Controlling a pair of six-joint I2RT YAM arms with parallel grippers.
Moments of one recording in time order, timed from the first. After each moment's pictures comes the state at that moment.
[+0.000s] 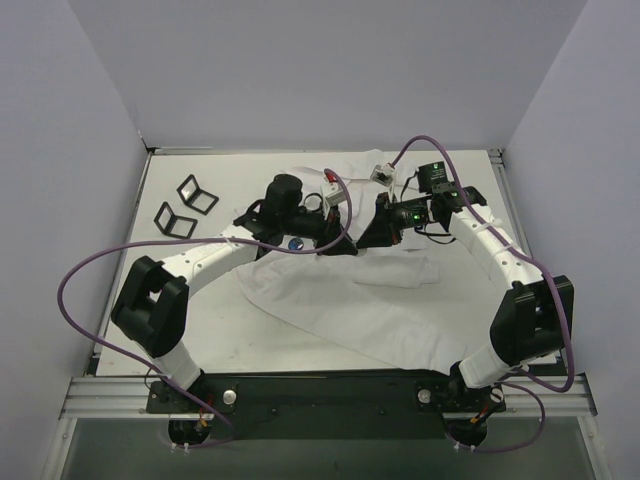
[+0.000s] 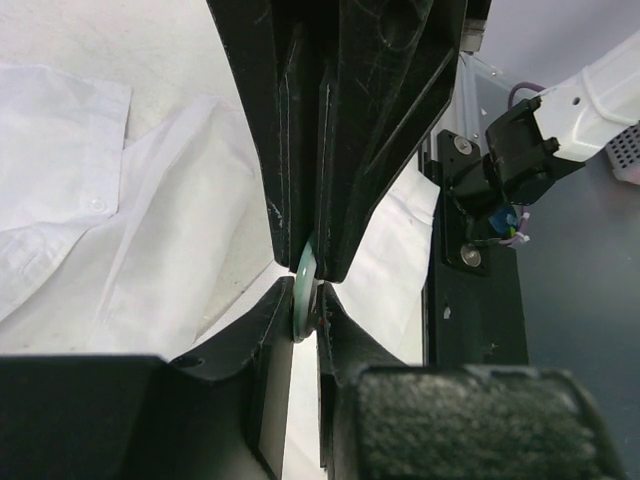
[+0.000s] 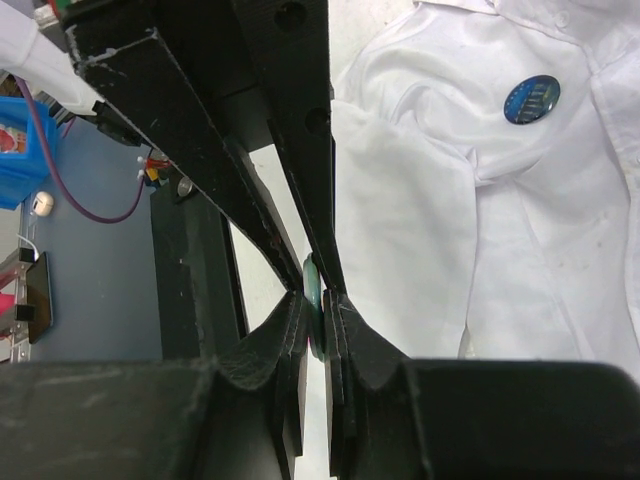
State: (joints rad) left arm -0.64 1.68 1.22 0.05 0.89 -0.11; right arm 0.27 1.55 1.28 -0.70 -1.07 -0.32
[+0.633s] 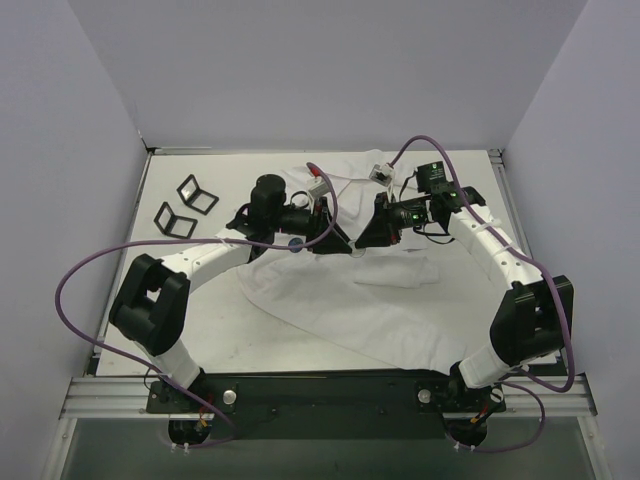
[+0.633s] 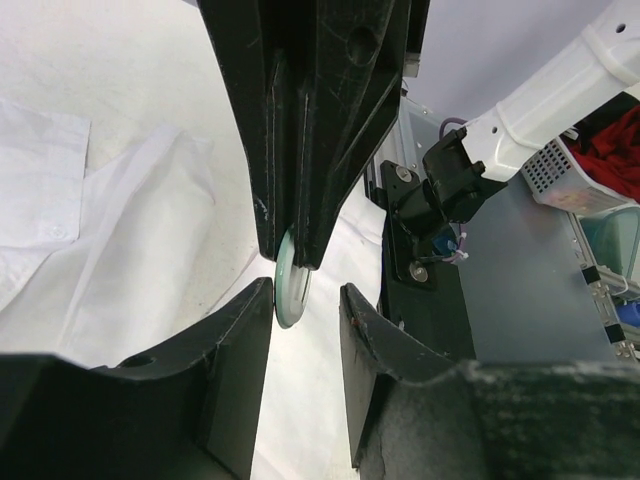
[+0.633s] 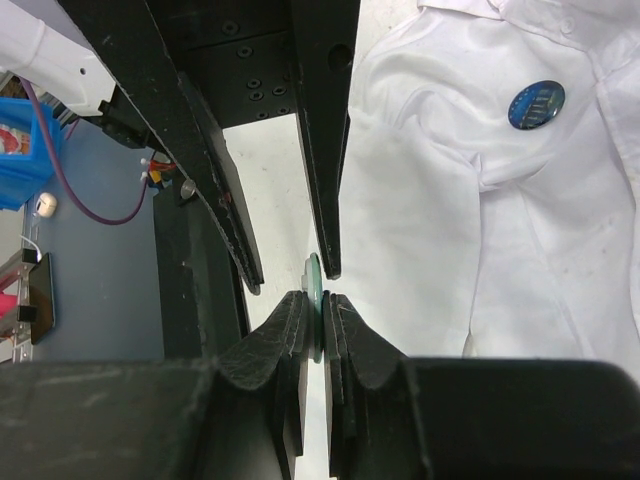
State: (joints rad) left arm -0.57 1.68 1.12 0.35 1.07 -0.35; right arm 0.28 1.55 1.28 -0.68 -1.07 -0.31
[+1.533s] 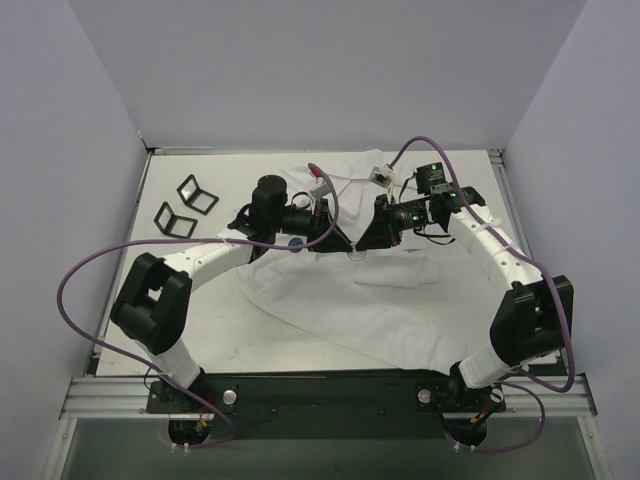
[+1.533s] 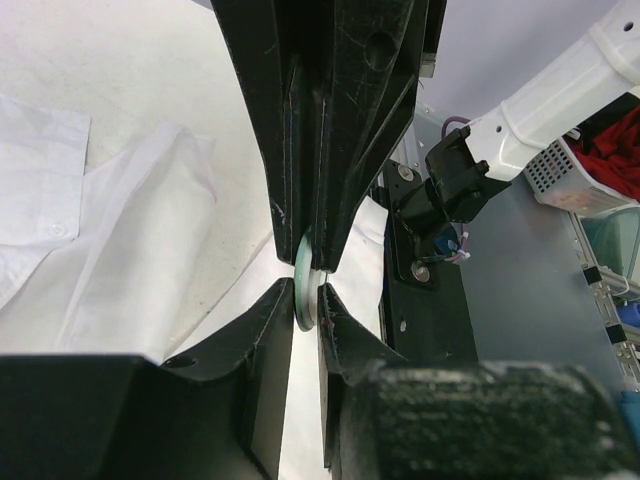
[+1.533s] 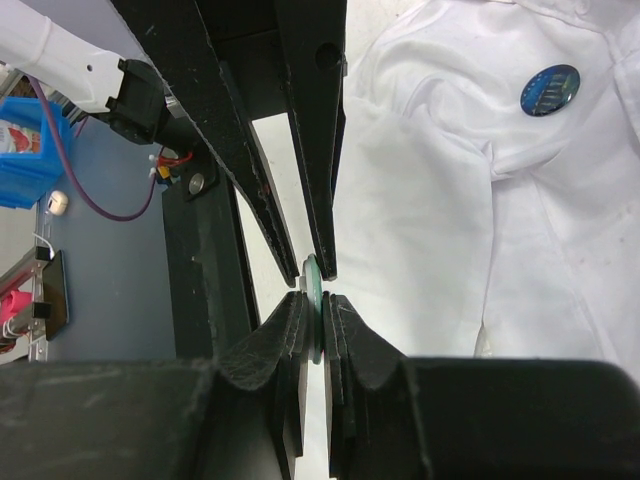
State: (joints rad) left arm -0.58 1.69 1.12 0.36 1.07 -0.36; right arm 0.28 1.55 1.28 -0.71 -1.07 -0.31
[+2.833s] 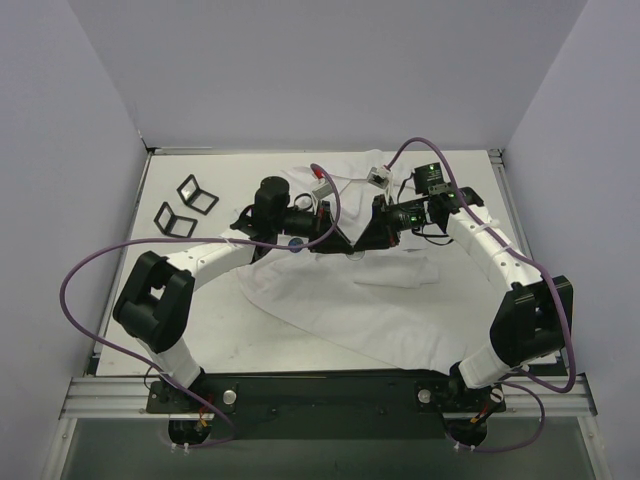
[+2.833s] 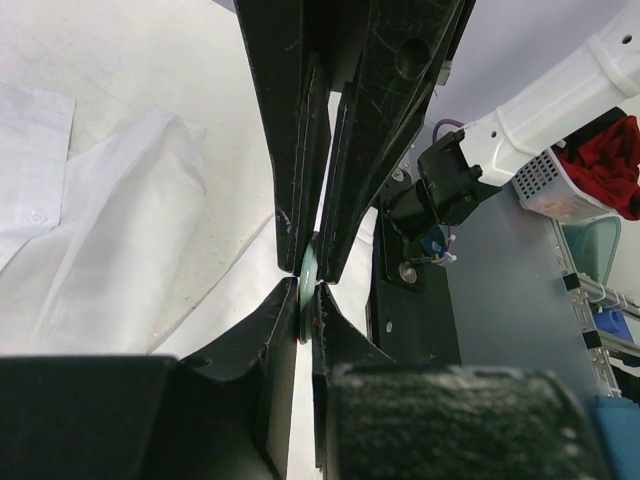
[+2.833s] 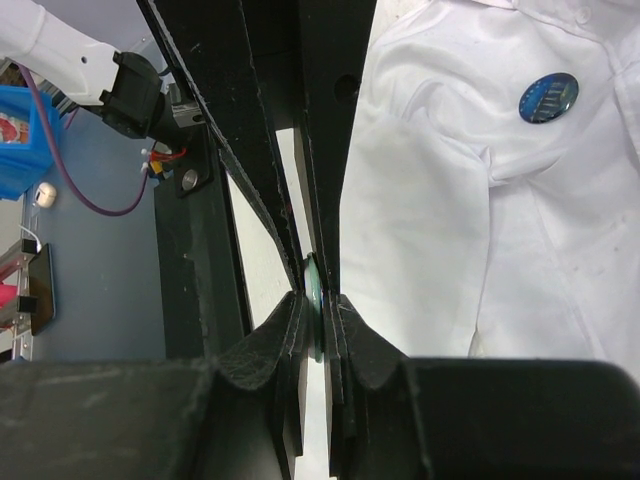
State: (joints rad) left arm -0.58 1.70 1.12 0.36 1.06 -0.40; right arm 0.30 1.54 1.28 -0.71 -1.06 -0.33
